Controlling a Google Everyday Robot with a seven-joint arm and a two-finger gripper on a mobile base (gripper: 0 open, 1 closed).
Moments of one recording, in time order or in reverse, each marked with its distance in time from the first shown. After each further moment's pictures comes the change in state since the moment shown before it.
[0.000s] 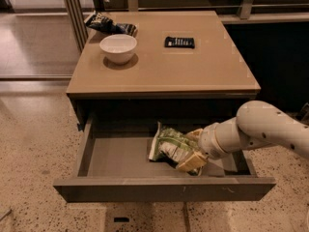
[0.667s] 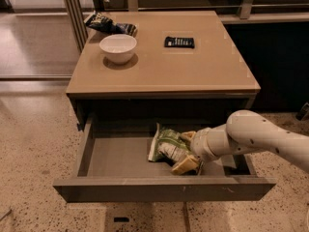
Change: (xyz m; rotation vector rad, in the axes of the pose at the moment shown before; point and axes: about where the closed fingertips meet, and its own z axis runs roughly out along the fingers) arm 0.006 -0.010 0.041 0.013 -0.046 -0.045
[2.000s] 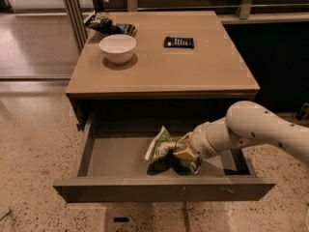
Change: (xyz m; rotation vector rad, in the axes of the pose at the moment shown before) arm -0.020 0.008 -0.020 -0.012 0.032 -0.005
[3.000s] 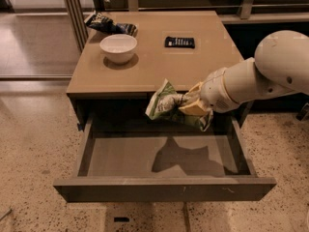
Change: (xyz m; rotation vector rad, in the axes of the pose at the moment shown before) arm -0.116 -0.035 -0.132 0.117 -0.050 -0.099
